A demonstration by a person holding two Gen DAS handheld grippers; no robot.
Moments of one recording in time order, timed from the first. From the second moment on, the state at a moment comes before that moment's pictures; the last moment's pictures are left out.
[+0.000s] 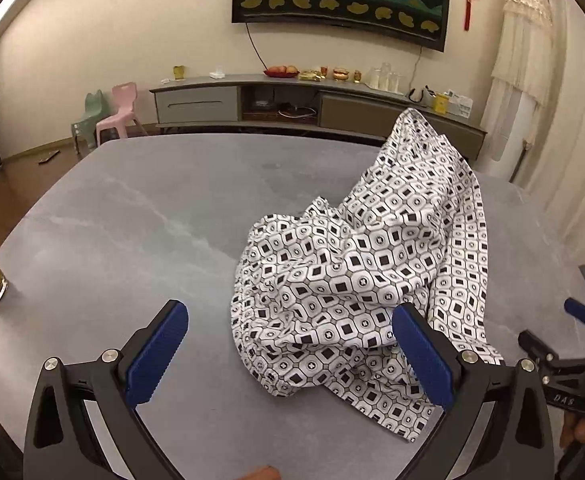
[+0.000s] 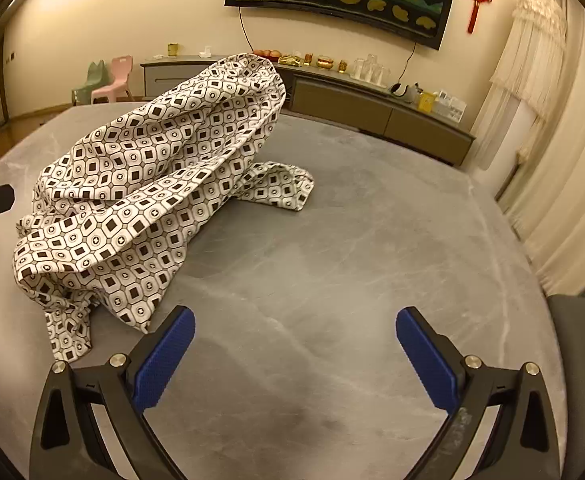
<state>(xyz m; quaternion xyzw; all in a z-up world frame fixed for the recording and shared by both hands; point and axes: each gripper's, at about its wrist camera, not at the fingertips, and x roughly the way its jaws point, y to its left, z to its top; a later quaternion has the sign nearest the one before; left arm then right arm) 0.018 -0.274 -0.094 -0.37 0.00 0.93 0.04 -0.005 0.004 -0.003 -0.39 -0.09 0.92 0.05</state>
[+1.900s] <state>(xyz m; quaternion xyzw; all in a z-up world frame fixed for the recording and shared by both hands) 0.018 -0.256 -0.122 -0.42 -0.01 0.90 0.10 -0.008 0.004 0.000 -0.41 -0.05 0.91 0.03</state>
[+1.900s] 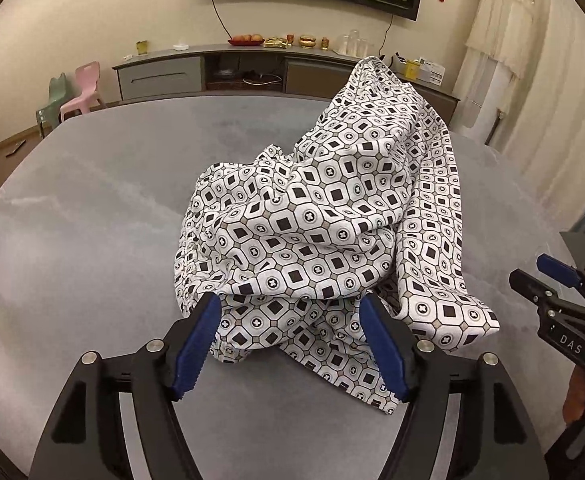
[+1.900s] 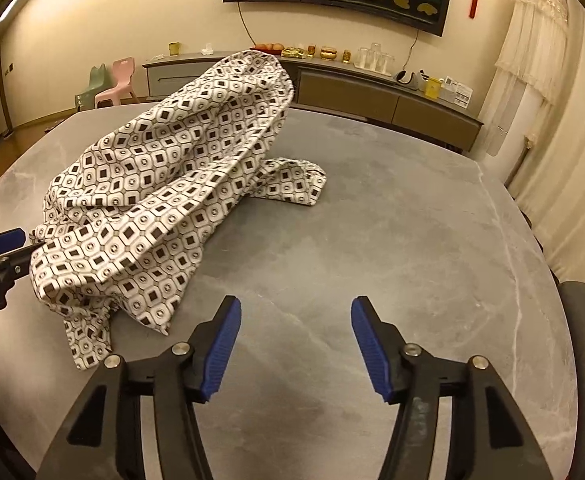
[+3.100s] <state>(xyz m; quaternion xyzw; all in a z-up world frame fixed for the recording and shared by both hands) -0.008 -0.352 -0.096 -0.35 -0.18 0.91 0.12 -0.064 -0.075 -0.031 -0.48 0.06 0.86 -0.16</state>
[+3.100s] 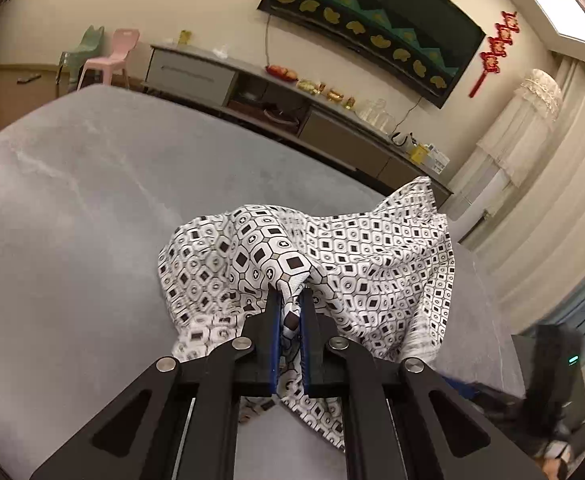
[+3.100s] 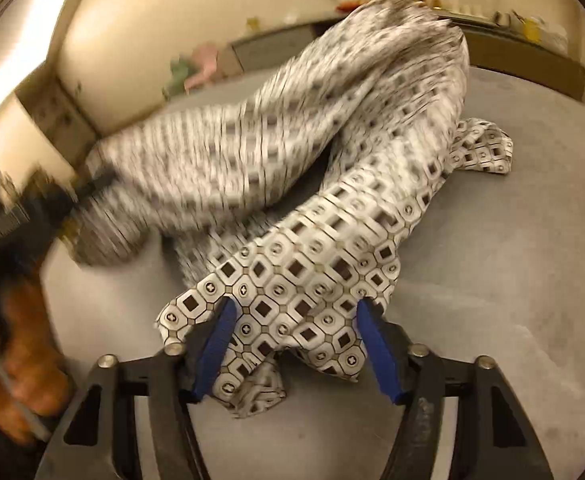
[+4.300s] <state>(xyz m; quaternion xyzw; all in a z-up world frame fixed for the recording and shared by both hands) -0.046 -0.444 -0.124 -0.44 -0.25 0.86 0.04 0.045 0.076 0.025 -0.47 0.07 0.83 -0.29</state>
